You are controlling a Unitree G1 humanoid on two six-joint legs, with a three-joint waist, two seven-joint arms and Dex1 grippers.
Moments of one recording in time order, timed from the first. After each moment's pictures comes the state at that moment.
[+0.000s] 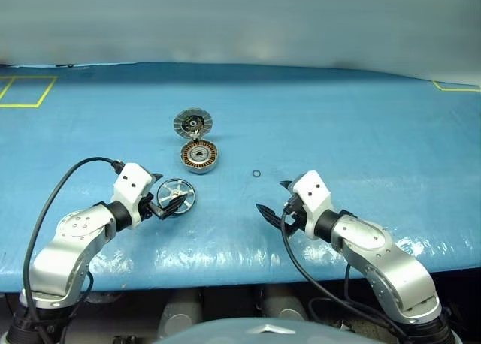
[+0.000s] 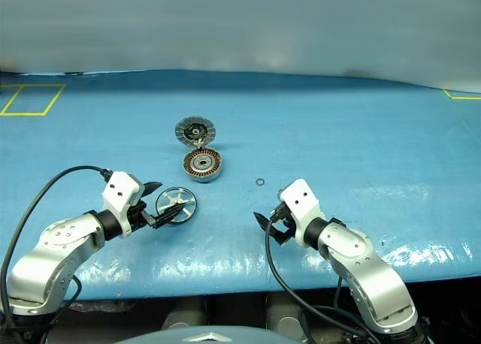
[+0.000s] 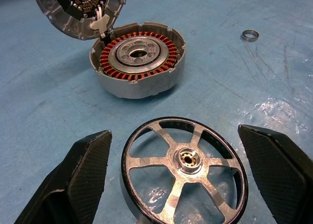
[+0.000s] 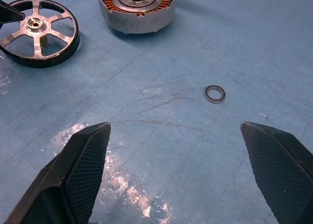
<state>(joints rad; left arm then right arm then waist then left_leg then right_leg) 0.07 0.63 0.09 -0.48 -0.35 0.64 -0.59 0.04 -0.48 0.15 -0.69 0.28 0.82 0.41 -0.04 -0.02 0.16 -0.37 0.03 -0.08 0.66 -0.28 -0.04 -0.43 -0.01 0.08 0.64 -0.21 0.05</state>
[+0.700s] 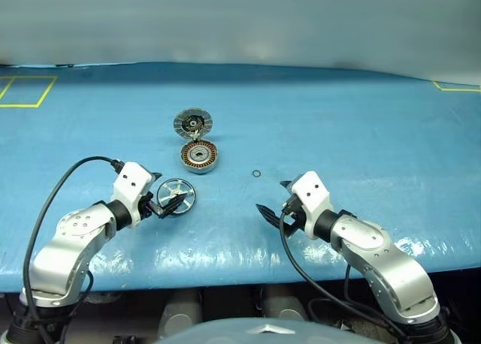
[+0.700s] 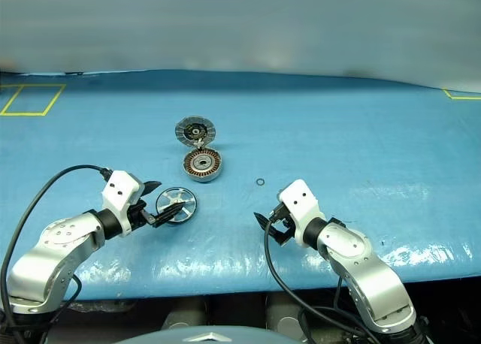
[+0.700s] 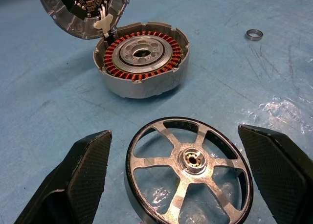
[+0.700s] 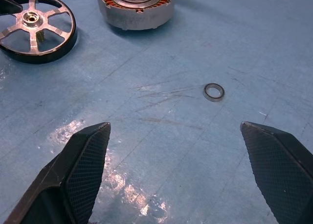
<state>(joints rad) 0.06 0.63 0.09 -0.47 -0.35 0.64 -0.58 0.04 -0.48 0.16 -0.69 0.26 0.82 0.41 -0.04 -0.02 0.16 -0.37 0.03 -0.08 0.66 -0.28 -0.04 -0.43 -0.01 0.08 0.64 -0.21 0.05</state>
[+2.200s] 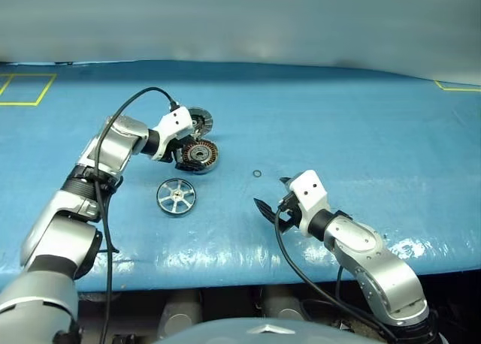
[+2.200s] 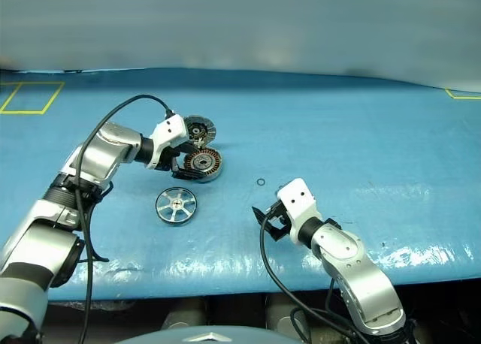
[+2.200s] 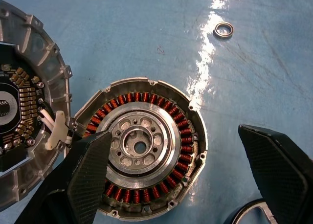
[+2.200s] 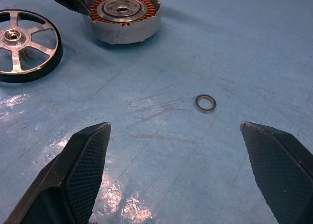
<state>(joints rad) -0.87 0.63 -0.39 0.47 -0.08 0.45 -1.21 0.06 -0.41 0.18 -0.67 0.22 0.77 0.34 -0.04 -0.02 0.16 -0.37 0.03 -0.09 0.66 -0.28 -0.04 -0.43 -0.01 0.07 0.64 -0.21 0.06</state>
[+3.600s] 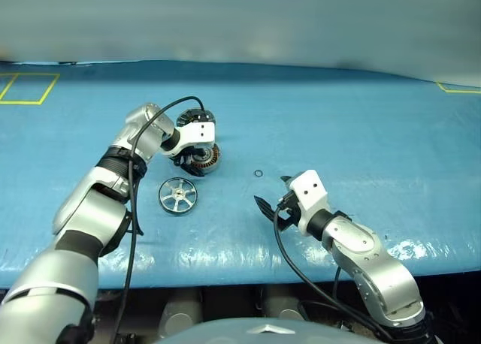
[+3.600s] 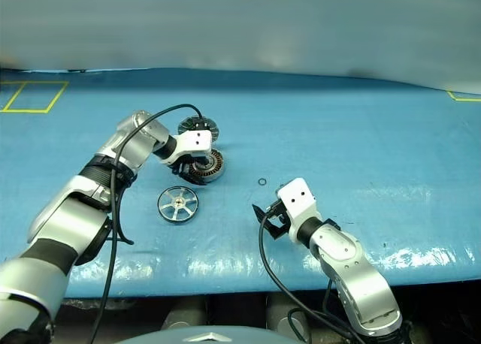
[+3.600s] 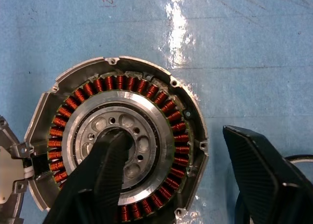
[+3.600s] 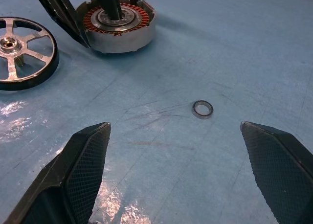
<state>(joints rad) -1.04 0.48 -0.51 0.77 0.26 0.24 -1.37 0.06 -0.38 0.18 -0.66 0.19 0.75 0.32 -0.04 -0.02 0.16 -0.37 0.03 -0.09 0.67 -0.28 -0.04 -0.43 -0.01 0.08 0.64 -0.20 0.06</state>
